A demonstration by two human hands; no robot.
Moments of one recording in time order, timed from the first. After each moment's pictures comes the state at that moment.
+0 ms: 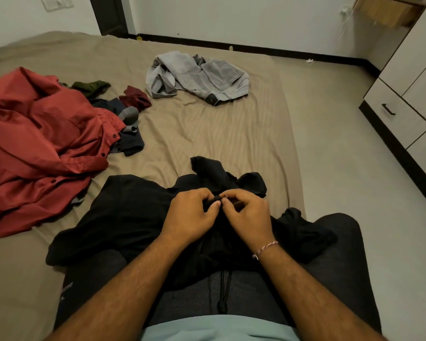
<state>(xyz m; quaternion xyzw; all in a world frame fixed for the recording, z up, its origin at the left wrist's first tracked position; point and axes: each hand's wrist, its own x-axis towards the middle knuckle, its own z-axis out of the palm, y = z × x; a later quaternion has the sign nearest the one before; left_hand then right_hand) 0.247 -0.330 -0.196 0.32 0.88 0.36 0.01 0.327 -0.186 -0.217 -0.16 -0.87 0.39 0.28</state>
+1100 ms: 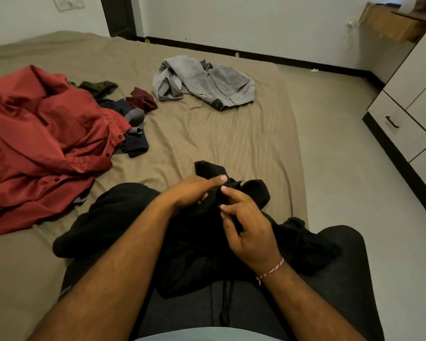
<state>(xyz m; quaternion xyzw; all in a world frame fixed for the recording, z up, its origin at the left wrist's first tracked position) 0.178 -0.320 -0.170 0.21 0.77 0.46 0.38 0.344 -0.200 -0.203 0.07 -0.86 0.31 0.39</state>
